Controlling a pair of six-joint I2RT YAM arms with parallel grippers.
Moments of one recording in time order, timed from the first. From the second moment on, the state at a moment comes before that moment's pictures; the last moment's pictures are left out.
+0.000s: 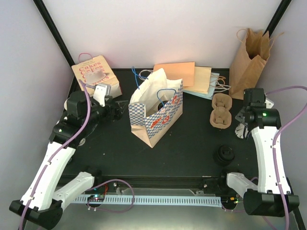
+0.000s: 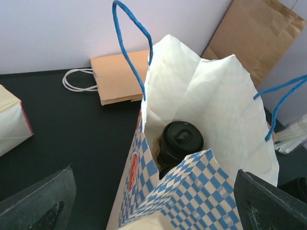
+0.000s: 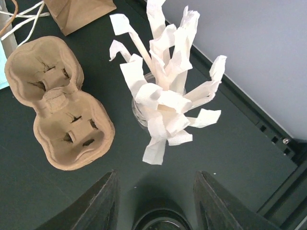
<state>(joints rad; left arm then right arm) -0.32 0.88 1.11 -0.63 0.29 -0.22 -0.04 1.04 1.27 -1.28 0.41 0.60</state>
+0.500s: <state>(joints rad) -0.32 0.74 1.03 -0.62 0.20 -0.16 -0.06 1.13 1.23 -1.21 0.40 0.65</state>
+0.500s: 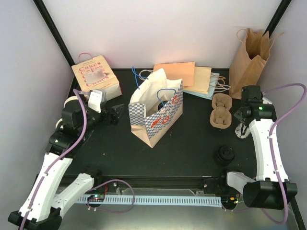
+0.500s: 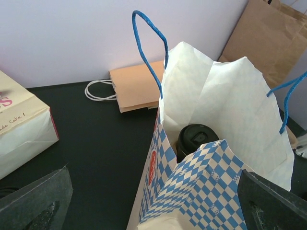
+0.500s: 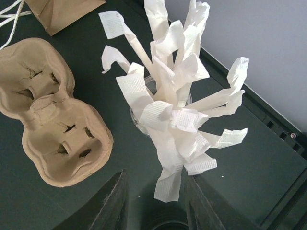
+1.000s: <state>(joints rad) -0.32 0.74 1.02 -0.61 0.19 -0.16 -0.07 1.12 1.23 -1.23 0.42 0.69</state>
